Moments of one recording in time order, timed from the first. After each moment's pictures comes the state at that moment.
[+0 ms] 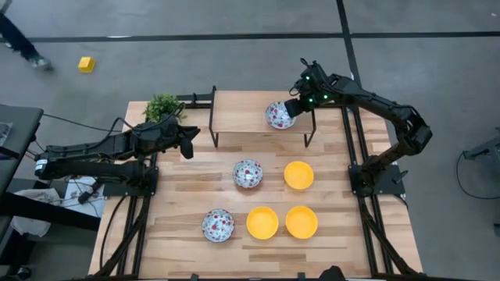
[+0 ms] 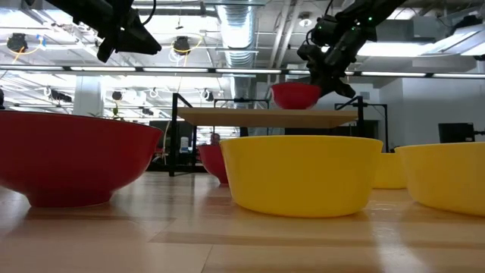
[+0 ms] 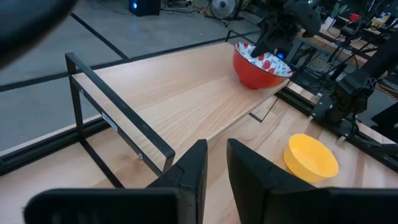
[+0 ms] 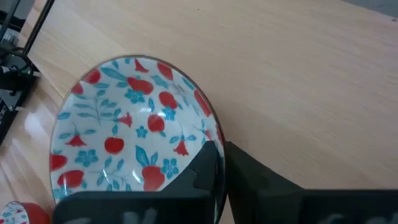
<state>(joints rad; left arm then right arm) 0.13 0.68 0.63 -0.29 -0.42 -0.40 -0.74 1.50 1.28 -0.74 -0.30 0.31</state>
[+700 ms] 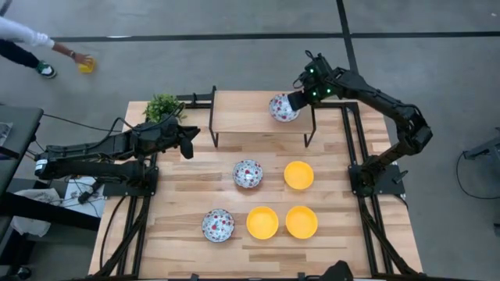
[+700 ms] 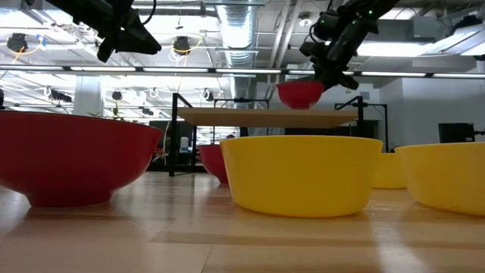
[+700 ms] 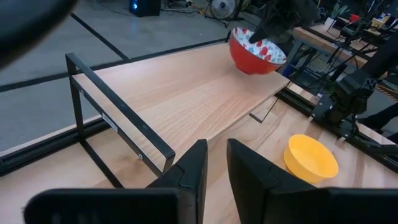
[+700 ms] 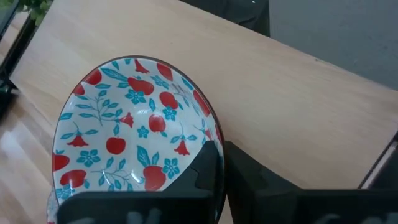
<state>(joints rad) 0.13 0.68 0.63 -0.28 -0.42 -0.40 -0.78 1.50 1.37 -0.82 -0.23 0.28</state>
